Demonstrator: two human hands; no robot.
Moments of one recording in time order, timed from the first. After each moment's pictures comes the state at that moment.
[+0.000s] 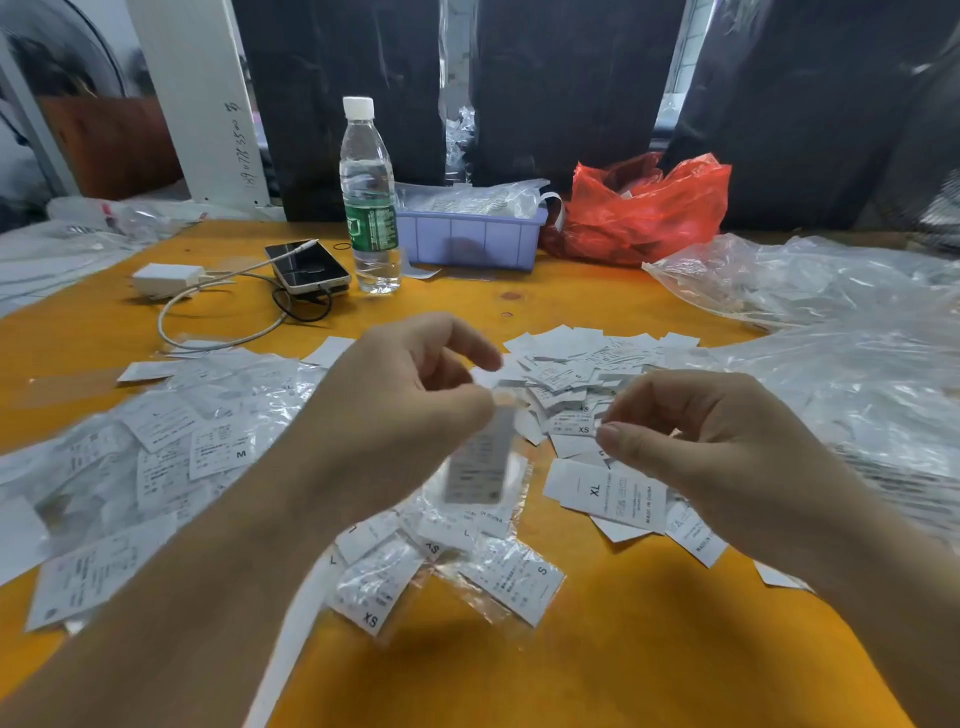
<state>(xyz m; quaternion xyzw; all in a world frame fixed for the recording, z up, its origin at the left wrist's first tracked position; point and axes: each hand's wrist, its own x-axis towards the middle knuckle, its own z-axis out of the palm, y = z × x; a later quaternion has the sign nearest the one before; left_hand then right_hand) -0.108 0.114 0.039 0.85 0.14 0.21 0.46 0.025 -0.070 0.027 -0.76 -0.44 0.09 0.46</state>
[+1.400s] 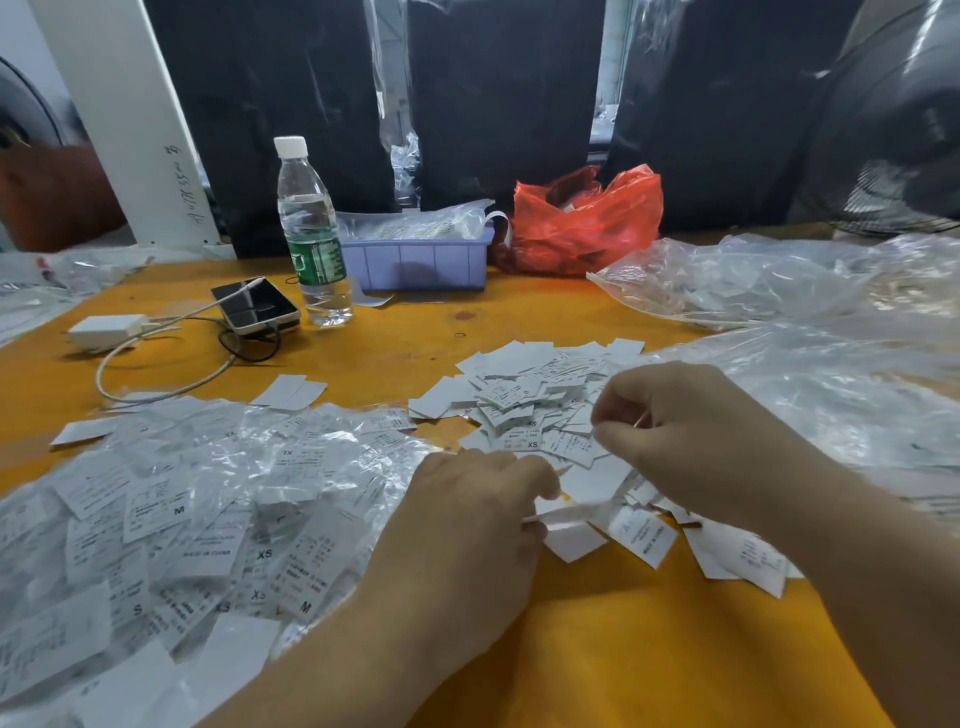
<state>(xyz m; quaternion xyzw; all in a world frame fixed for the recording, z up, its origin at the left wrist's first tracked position) -0.077 0.054 -0.011 0.96 0.04 0.21 0.16 0.052 -0.082 0.037 -0.88 -0.39 -0.01 0.29</state>
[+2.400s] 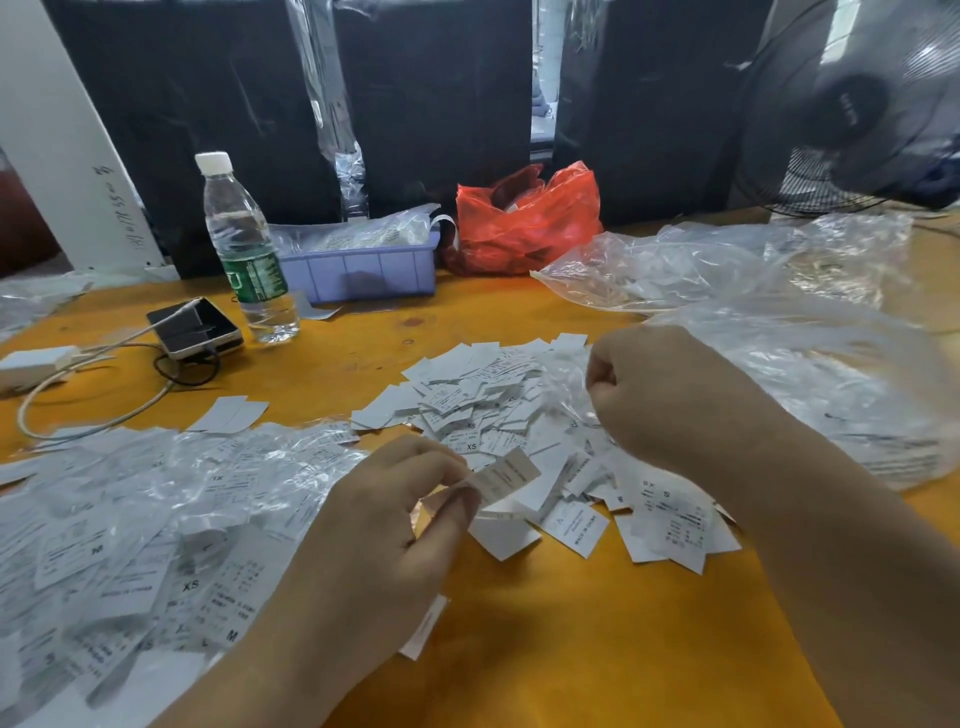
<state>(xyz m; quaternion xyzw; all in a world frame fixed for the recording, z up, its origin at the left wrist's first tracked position) -0.080 0.058 -0.010 0.91 0.06 0.27 0.31 0.067 -0.097 0.052 -0.94 -0.28 -0.08 0.19</state>
